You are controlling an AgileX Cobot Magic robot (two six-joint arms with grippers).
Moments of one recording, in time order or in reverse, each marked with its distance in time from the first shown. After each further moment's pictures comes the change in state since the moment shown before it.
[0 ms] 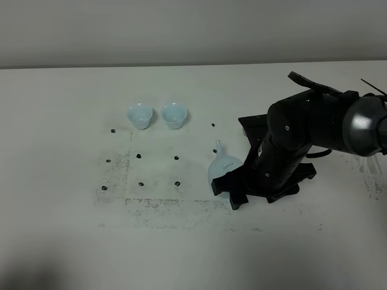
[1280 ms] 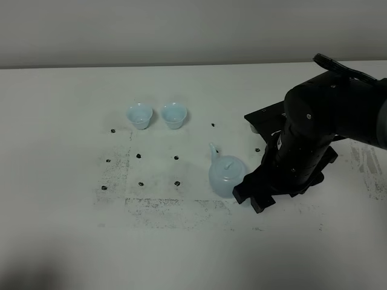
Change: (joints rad) left arm 0.000 0.000 0.000 0.000 0.000 0.000; right arm -0.013 -0.118 0.000 -0.069 0.183 -0.174
